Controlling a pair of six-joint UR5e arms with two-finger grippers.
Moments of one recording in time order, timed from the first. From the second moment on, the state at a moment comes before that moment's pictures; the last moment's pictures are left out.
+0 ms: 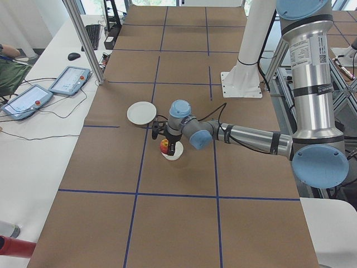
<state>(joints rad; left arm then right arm) -0.99 -1.39 -1.82 -2.21 -2.10 -0.90 1.59 -1.74 1.71 -1.54 2.30 -0.05</state>
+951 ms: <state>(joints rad) -0.87 -1.46 -1.72 -2.29 -2.08 -1.04 1.59 -1.74 1.71 -1.54 2.30 -0.05</state>
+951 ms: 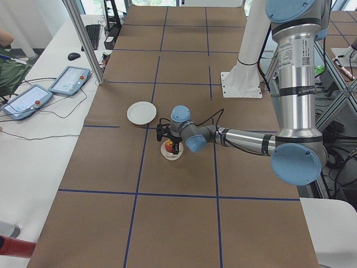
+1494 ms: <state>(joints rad) -0.87 -1.46 -1.72 -2.29 -2.06 -1.04 1.59 -1.74 1.71 -1.54 2.30 -0.05</state>
